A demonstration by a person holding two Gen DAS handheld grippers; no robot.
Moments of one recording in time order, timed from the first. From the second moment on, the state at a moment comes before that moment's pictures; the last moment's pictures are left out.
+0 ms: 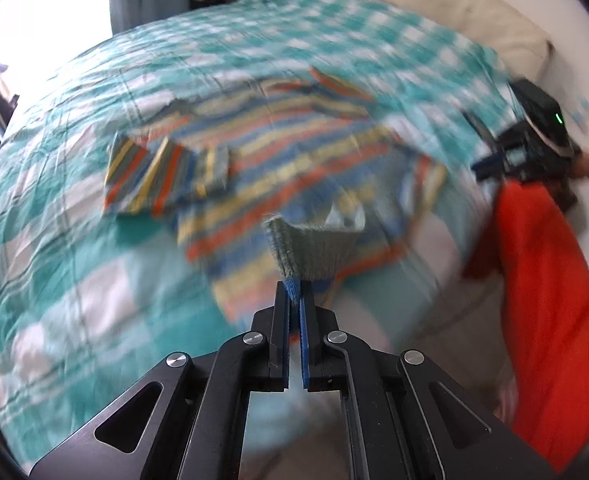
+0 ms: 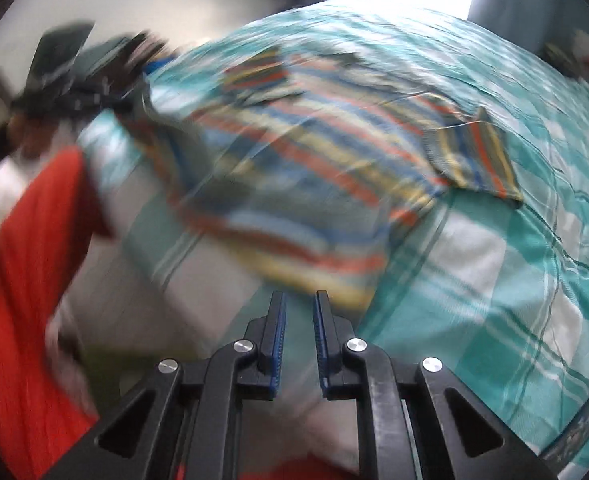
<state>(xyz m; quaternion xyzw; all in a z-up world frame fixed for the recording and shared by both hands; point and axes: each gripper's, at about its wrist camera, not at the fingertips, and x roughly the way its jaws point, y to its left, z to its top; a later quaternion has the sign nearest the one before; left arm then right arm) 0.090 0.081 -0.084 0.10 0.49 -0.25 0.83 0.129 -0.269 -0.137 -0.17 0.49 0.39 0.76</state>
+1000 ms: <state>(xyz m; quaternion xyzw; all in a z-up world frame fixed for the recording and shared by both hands) 0.029 0.070 -0.126 0.20 0.52 -0.26 0.79 0.099 -0.288 -0.119 -0.20 0.49 0.43 0.73</state>
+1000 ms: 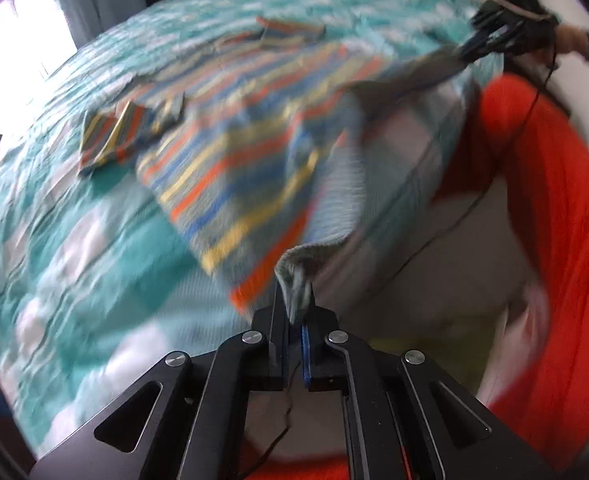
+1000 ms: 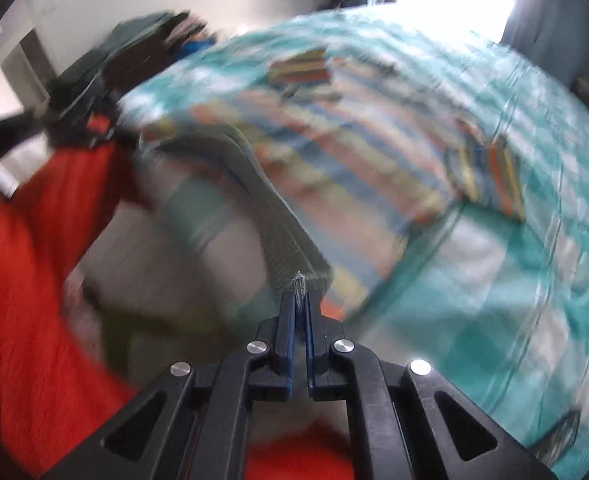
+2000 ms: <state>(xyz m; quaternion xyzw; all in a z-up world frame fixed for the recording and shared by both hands) 0.065 0.082 -0.190 0.00 0.63 -0.10 0.77 0.151 -0.305 -0.232 -0.02 0.68 0.19 0.71</state>
